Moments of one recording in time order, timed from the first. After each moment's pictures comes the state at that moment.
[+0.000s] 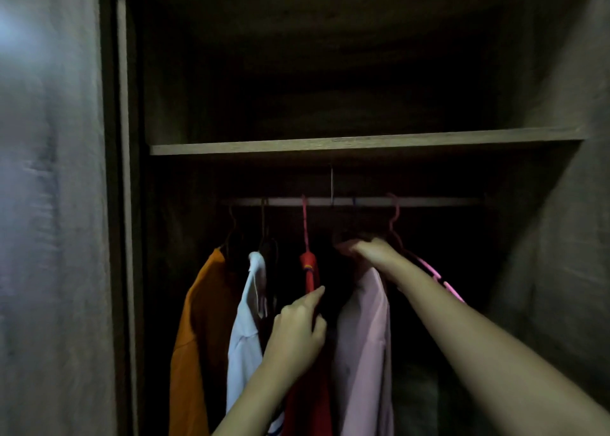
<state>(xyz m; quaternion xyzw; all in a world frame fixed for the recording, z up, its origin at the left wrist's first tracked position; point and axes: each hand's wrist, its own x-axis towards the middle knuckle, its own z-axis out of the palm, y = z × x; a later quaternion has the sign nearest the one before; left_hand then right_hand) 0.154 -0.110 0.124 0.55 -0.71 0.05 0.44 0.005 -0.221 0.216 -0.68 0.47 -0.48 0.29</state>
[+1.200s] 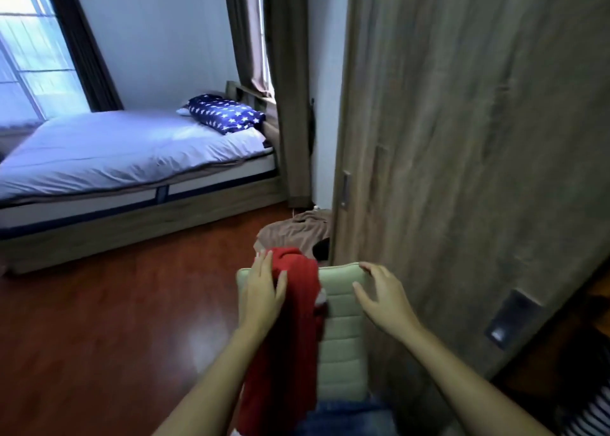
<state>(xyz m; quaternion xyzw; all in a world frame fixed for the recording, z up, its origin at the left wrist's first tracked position) 0.614 0.311 -0.118 0.89 -0.25 0.10 0.37 0.475 0.130 -0.086 -0.91 0.15 -0.23 0.31</state>
